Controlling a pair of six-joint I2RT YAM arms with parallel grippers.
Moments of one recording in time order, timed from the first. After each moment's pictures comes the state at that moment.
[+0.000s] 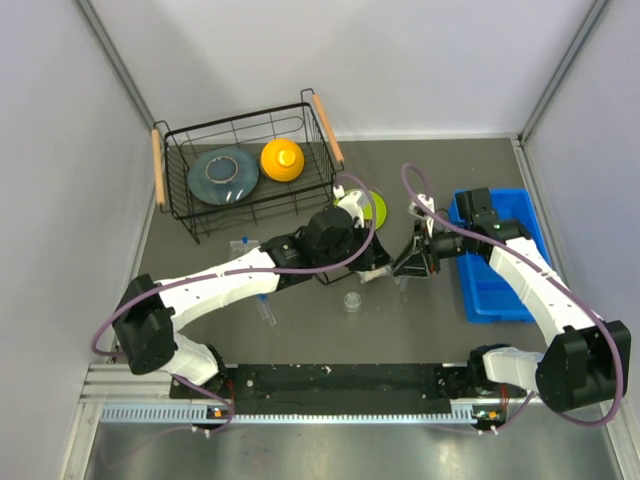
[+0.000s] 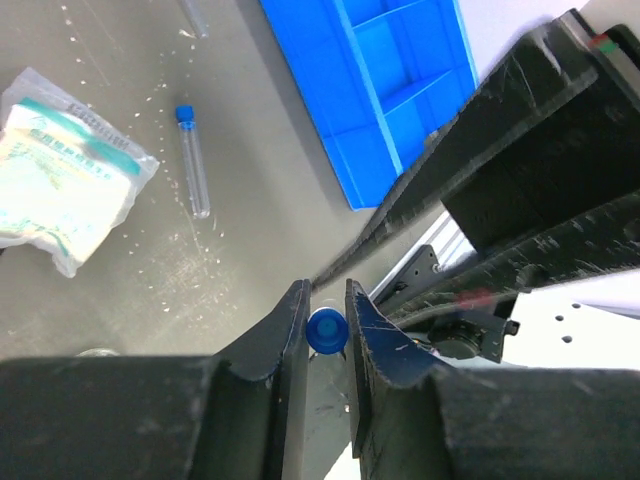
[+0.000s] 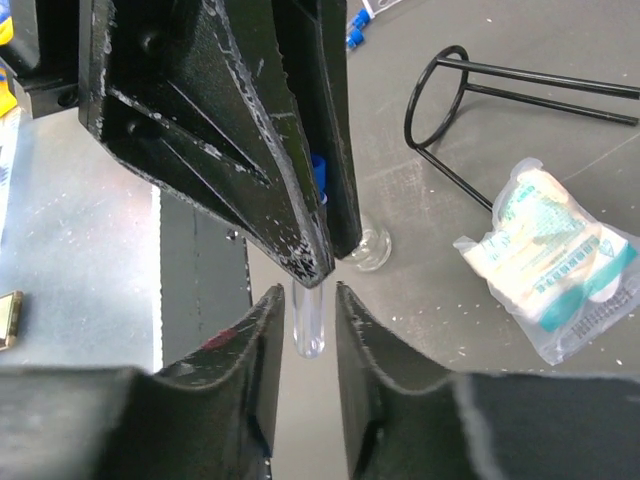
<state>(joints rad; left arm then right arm) -0.97 1.47 1.14 -0.11 0.11 -0.83 0.23 1.21 0.94 -0.75 -1.15 -0.52</state>
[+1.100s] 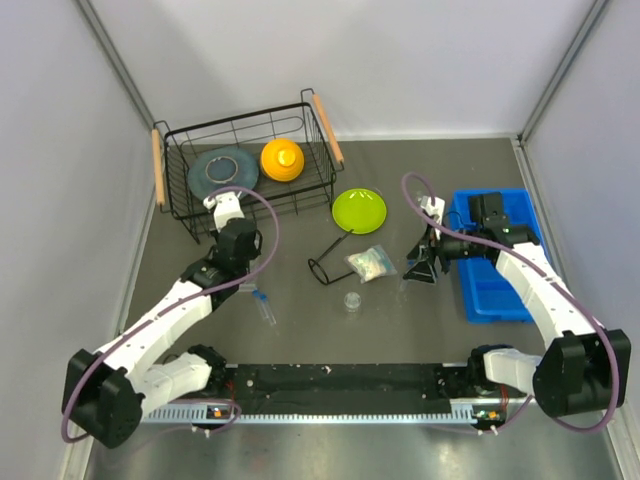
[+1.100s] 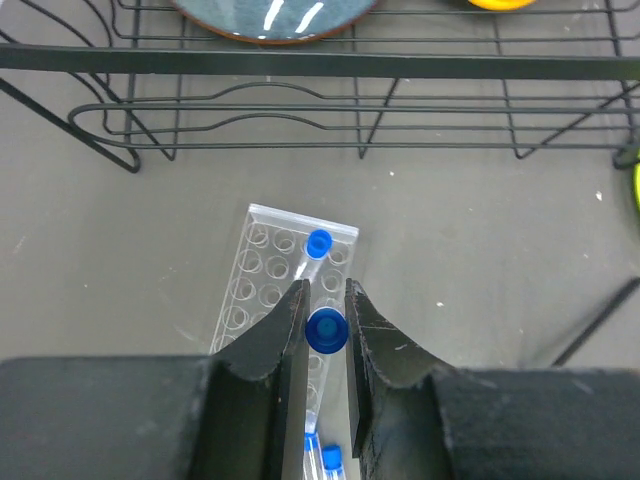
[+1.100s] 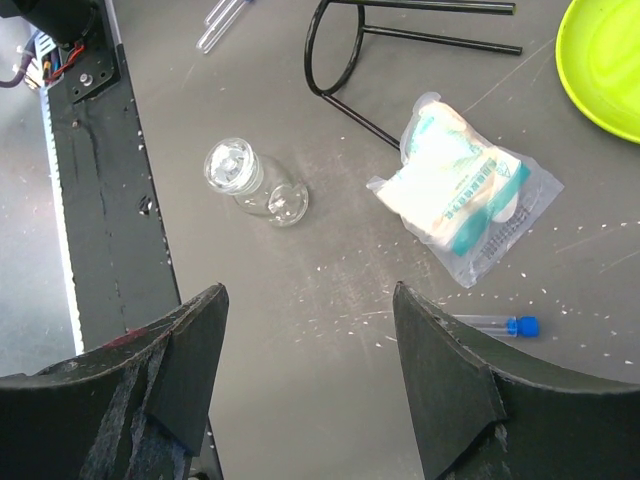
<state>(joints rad) -0.50 1.01 0.70 -0.27 -0.60 -0.46 0.13 1.17 0.90 -0.75 -1.01 -0.60</state>
